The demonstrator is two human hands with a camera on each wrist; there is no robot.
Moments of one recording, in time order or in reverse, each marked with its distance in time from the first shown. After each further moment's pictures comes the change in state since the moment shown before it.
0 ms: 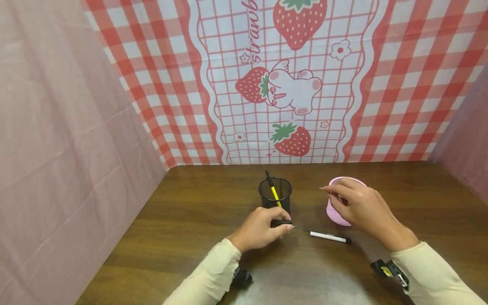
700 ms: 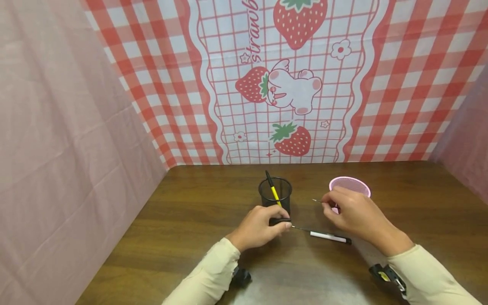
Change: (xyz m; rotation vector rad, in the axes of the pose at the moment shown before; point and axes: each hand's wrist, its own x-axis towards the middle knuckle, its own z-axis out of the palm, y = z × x) left_hand -0.001 -0.001 -0.003 0.019 0.009 -0.004; right_hand -0.005 -0.013 0.007 0.012 -0.125 0.057
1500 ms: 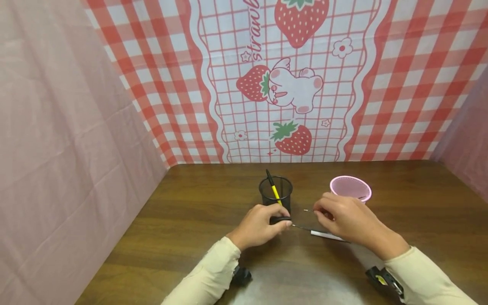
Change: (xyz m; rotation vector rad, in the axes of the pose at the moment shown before) left_hand -0.001 -0.002 0.000 0.034 0.021 0.004; right_hand 0.000 -0.014 0.006 0.079 -0.085 -0.106
